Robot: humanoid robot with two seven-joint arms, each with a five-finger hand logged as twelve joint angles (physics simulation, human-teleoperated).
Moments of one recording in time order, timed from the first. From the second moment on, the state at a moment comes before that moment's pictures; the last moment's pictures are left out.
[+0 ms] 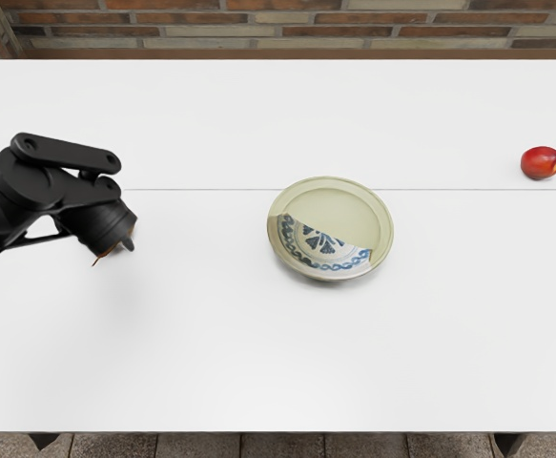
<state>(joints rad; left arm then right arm) -1.58 0.25 0.72 -1.22 -0.07 0.61 0.61 -0.05 0.00 0.01 0.04 -0.19 -0.03 -0.35</state>
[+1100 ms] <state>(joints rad) -1.60 0.26 0.71 -1.24 -0.12 0.61 0.61 -0.05 0.00 0.02 0.04 -0.19 -0.03 -0.35</state>
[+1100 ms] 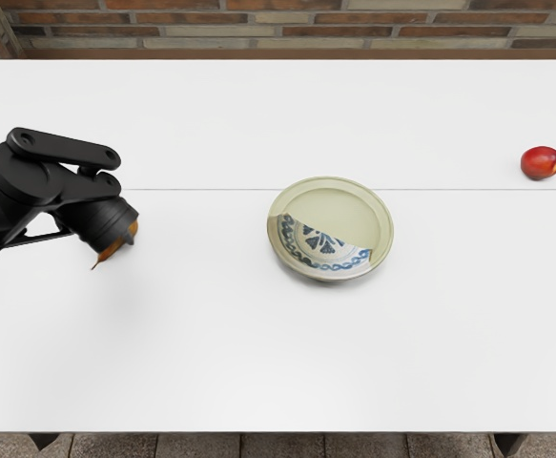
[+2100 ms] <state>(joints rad) -1.64 0.26 0.59 -1.23 -0.15 0.61 0.61 -0.05 0.00 0.02 0.04 -0.19 -0.03 -0.35</state>
